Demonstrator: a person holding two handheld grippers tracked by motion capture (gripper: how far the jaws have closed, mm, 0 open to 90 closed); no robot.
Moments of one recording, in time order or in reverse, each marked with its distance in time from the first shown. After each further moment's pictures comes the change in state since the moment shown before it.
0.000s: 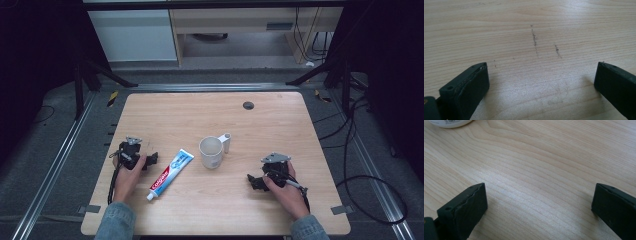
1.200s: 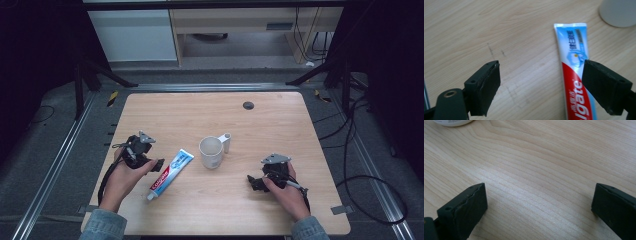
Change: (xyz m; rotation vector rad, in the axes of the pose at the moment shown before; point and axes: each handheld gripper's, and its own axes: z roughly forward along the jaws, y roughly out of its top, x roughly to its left) left arm -0.069 0.052 -0.097 0.164 -0.114 0.333; right arm 0.001 -0.002 -0.002 -0.001 0.007 -0.002
